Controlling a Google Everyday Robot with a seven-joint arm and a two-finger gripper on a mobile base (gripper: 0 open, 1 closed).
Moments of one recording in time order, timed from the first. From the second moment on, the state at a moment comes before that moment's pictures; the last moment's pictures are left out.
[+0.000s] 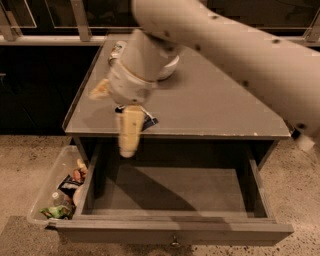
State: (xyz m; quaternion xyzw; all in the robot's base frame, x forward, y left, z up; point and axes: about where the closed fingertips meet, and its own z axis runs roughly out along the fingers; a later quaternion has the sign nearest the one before) arm 0.486 0.101 0.882 -0.84 0.47 0.20 0.20
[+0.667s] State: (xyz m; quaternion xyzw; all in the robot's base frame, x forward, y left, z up) arm 0.492 0.131 0.891 -0.84 0.45 0.20 0.20
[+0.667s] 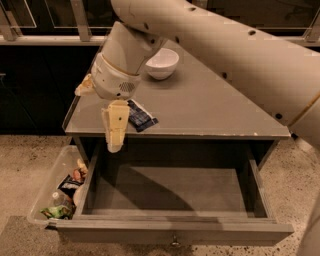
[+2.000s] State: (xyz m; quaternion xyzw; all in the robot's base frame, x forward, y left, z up) arm 0.538 0.118 0.860 -0.82 0.53 0.16 0.11
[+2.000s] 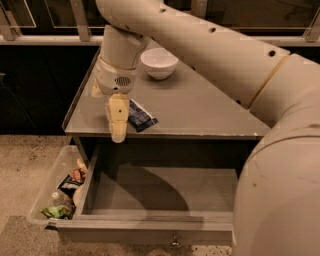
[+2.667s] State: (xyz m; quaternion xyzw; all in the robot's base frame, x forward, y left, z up) arm 0.548 0.106 0.848 -0.78 0.61 0.09 0.02
